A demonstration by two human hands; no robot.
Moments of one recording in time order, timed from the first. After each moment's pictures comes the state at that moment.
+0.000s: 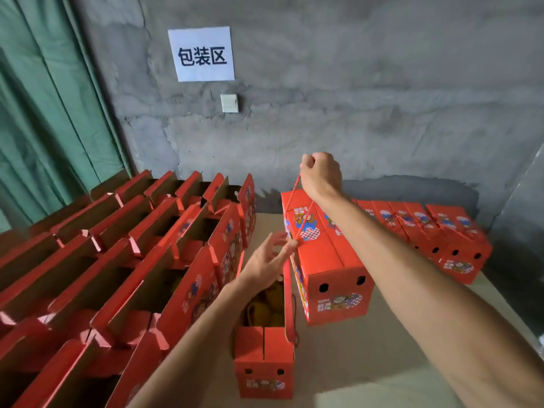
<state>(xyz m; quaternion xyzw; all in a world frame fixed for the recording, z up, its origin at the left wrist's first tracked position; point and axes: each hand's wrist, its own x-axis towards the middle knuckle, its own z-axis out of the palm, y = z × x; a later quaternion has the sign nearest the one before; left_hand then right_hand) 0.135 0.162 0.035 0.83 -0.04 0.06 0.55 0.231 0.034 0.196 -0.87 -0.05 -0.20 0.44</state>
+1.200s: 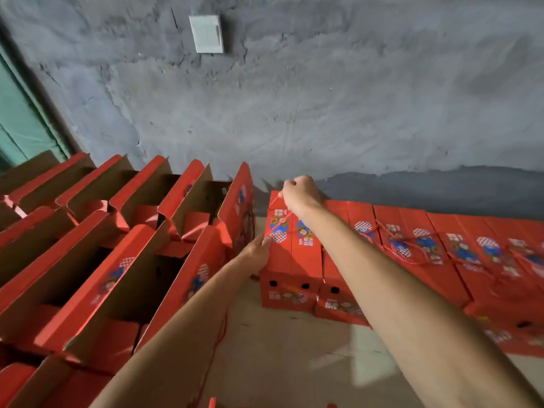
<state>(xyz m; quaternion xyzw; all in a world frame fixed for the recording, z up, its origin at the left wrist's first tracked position) 0.564 0.303 -0.137 0.84 0.16 -0.05 0.52 0.635 0.190 -0.013 -0.87 -0.01 0.01 0.50</state>
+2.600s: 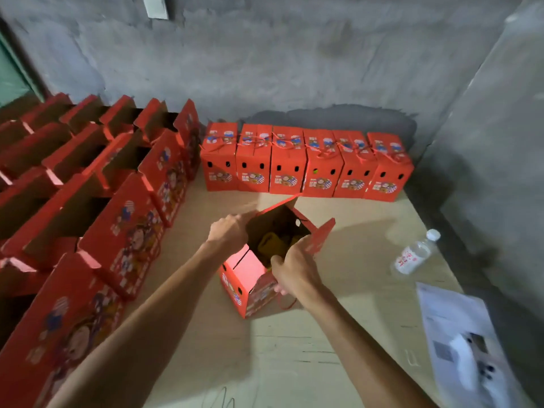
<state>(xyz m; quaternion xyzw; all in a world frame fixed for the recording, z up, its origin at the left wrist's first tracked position) 0.094 0.064 -0.041 0.99 0.00 -0.01 0.15 0.023 -0.114 -0.035 -0.92 0.08 0.09 0.37</state>
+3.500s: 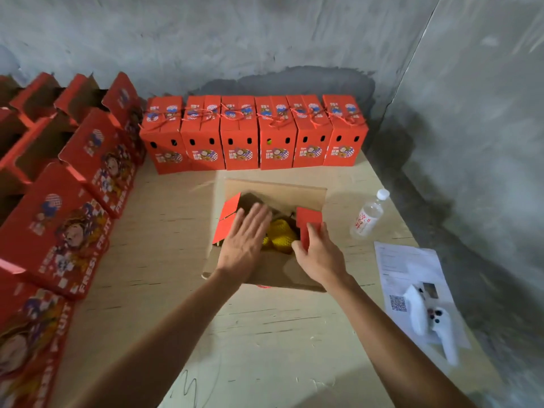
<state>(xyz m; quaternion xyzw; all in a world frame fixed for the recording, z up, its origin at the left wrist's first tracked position) 0.050 -0.086 -0.125 0.96 -0.24 0.16 0.07 0.030 -0.294 -0.105 -0.97 0.06 0.05 0.22</state>
